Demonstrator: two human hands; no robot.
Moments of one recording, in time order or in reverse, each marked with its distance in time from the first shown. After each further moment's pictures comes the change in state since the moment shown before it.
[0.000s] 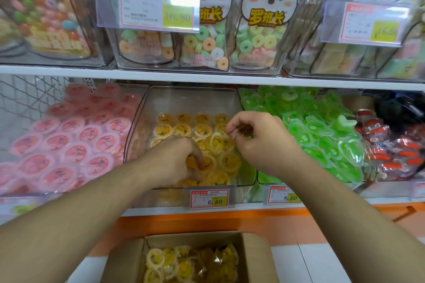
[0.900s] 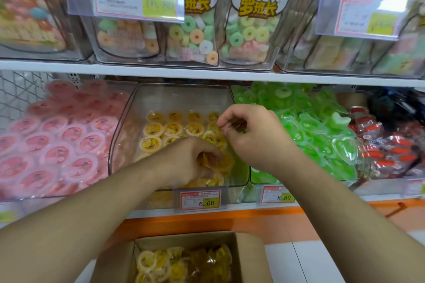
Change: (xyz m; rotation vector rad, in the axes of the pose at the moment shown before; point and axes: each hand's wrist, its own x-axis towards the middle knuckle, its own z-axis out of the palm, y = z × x) left_hand 0.020 0.024 0.014 -0.297 -0.055 0.055; right_hand 0.005 0.000 -0.001 0.052 0.035 -0.028
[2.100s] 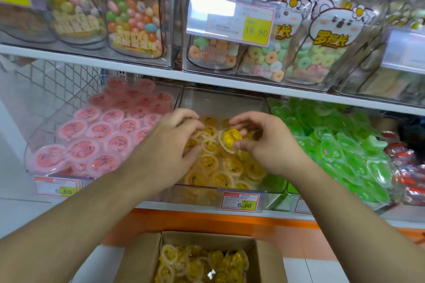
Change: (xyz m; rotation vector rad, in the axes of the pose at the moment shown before) left_hand -0.102 -0.027 -0.057 0.261 0.543 0.051; right_hand 0.021 -0.025 0.044 0.186 -0.121 0.025
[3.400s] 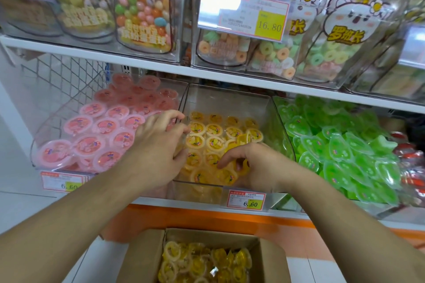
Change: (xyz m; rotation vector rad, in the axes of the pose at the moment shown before) left_hand -0.011 -0.030 0.008 0.121 -0.059 -0.149; right_hand -0.011 0.008 0.018 -0.486 -0.498 -0.023
